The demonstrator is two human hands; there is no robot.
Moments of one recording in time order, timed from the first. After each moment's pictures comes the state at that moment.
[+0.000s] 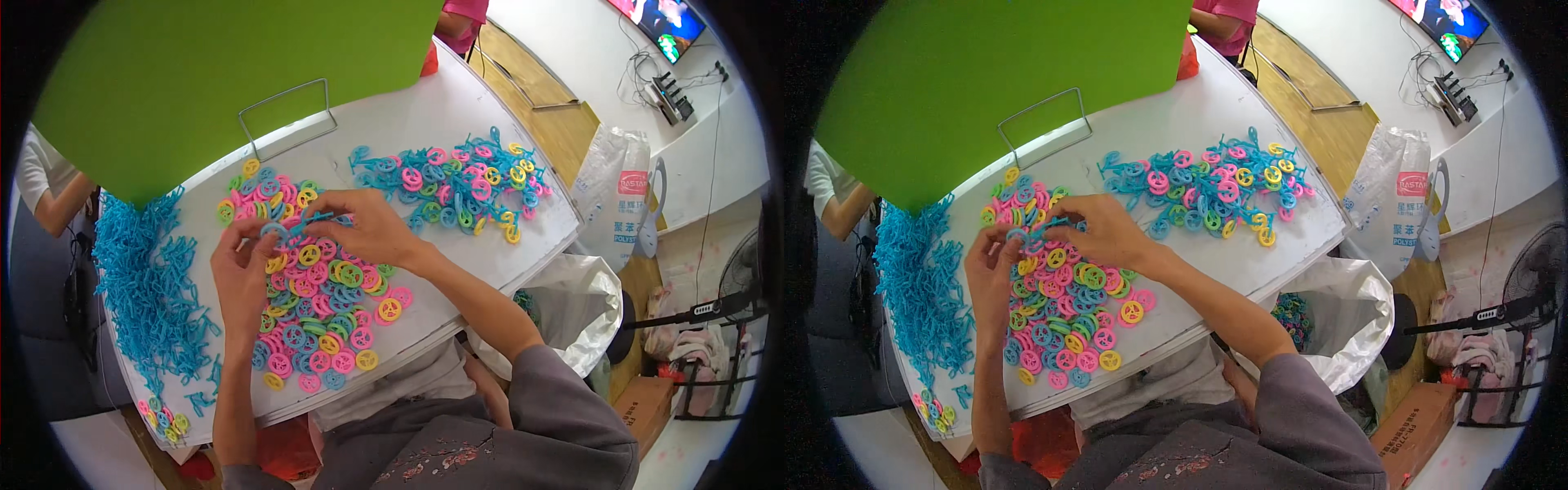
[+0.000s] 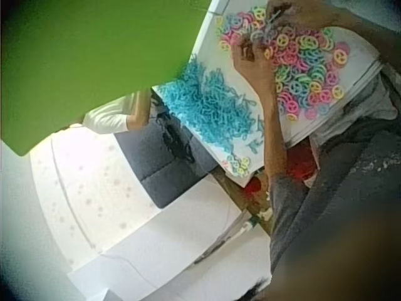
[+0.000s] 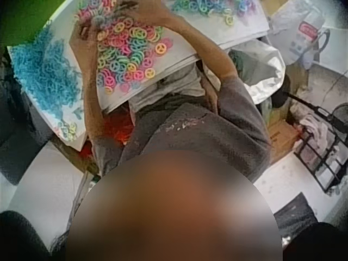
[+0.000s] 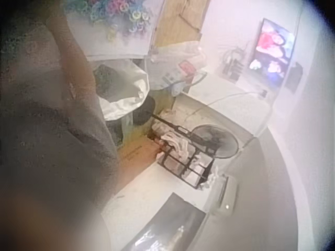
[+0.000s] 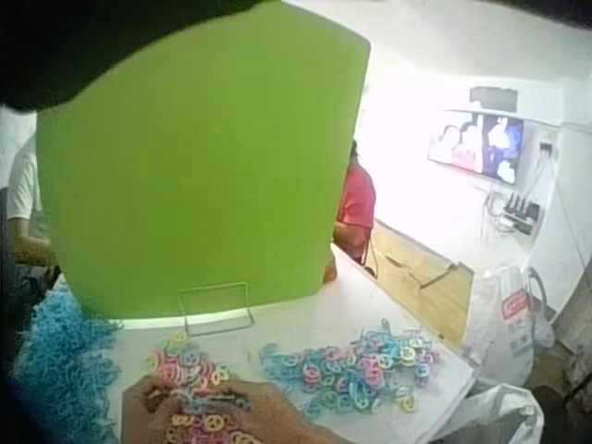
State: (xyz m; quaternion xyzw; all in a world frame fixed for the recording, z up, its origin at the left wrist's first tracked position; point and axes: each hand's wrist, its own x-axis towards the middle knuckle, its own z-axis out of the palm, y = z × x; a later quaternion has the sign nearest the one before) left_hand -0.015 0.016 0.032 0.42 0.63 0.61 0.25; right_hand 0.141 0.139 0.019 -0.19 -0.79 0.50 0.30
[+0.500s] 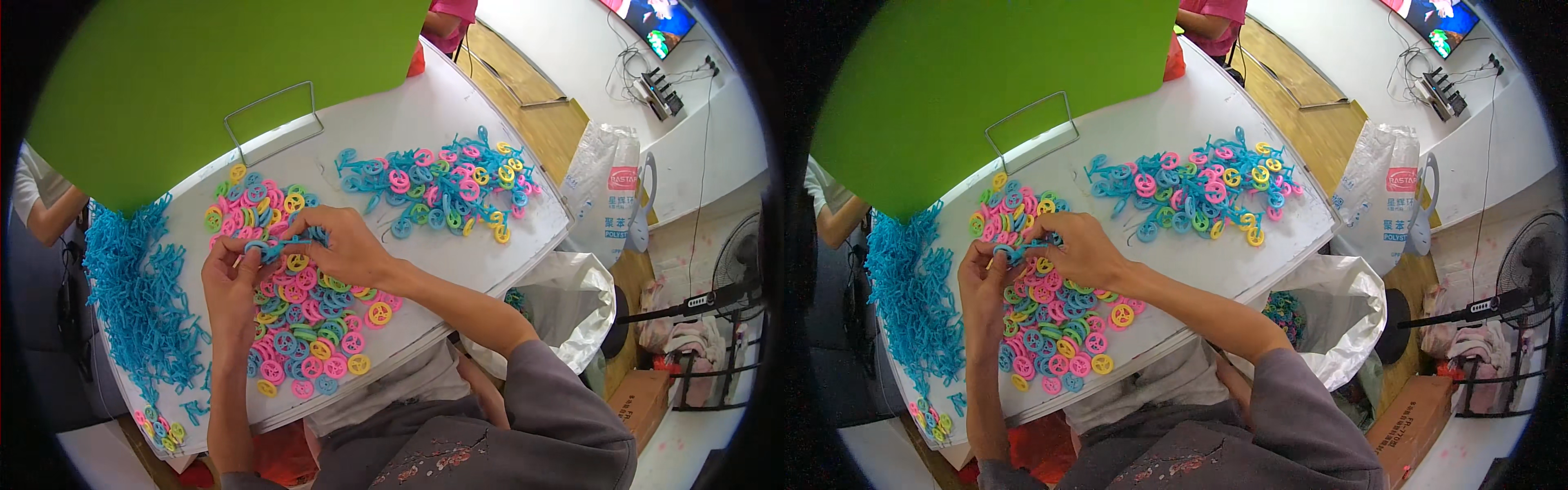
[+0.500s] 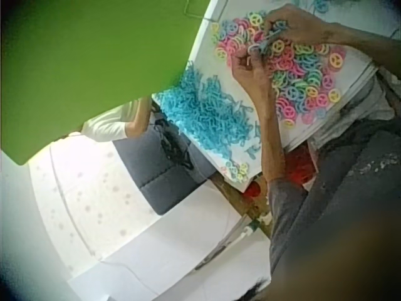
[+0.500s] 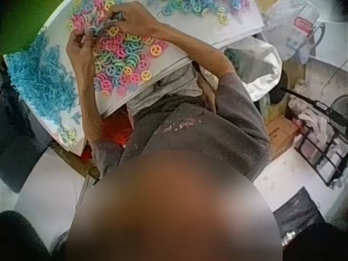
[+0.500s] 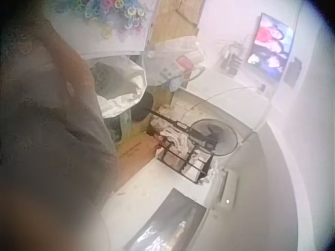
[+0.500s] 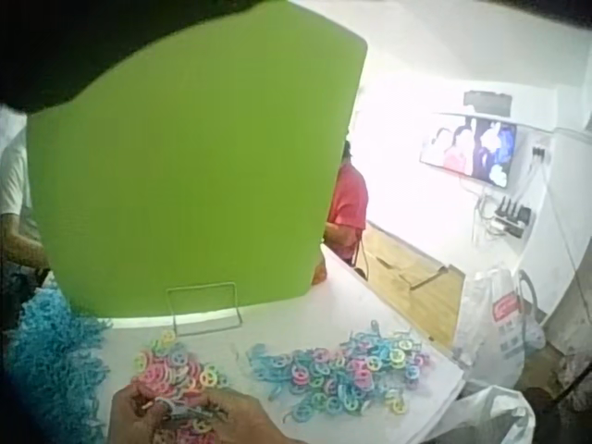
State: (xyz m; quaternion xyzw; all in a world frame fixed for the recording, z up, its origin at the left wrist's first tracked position) left_hand -0.020 0.009 0.020 0.35 0.56 0.64 0.39; right_hand 0.130 0.117 0.012 -0.17 -0.78 0.47 0.38
